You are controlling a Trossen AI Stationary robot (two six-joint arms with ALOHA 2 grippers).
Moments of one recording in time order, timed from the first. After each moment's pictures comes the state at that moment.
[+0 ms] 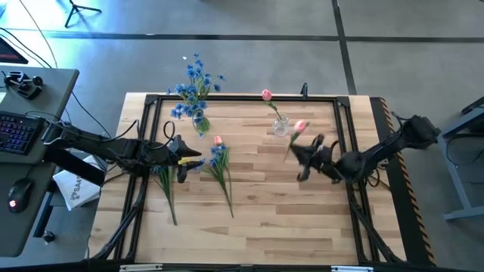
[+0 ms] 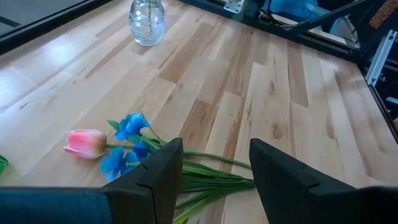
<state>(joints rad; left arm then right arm) -0.18 0.71 0.39 -0.15 -0.33 -0.40 0.35 1.20 0.19 1.42 0.79 -0.24</state>
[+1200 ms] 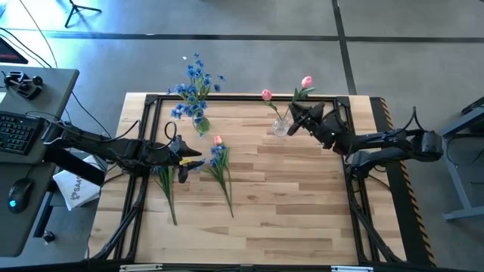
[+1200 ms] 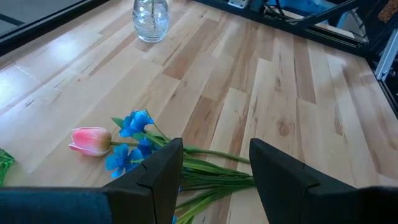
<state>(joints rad) -0.18 0.73 0.39 -0.15 -0.34 -0.39 -0.37 1.17 0.30 0.94 0.44 0.04</state>
